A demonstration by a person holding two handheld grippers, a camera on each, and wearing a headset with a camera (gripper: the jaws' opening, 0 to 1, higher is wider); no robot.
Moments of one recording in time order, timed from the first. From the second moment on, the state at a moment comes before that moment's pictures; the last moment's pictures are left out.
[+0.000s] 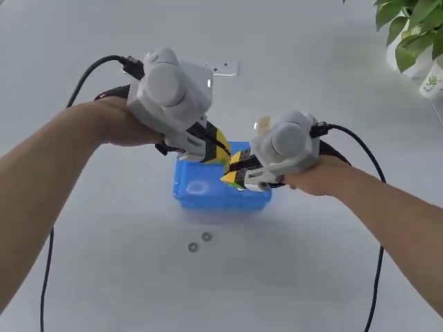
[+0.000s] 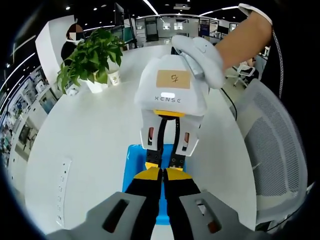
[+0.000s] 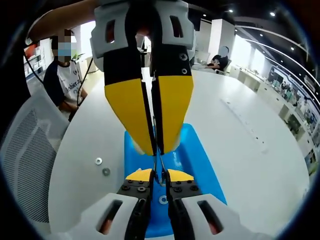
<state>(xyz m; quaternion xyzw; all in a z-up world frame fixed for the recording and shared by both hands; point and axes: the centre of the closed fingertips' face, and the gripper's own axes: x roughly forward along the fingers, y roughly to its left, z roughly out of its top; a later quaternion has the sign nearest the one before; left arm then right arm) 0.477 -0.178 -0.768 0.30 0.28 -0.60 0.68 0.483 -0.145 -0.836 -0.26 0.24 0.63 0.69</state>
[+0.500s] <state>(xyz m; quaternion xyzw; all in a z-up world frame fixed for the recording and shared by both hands) 0.480 -0.177 -0.787 0.29 0.30 -0.60 0.68 0.483 -0.147 -0.855 -0.26 0.27 0.63 0.68</state>
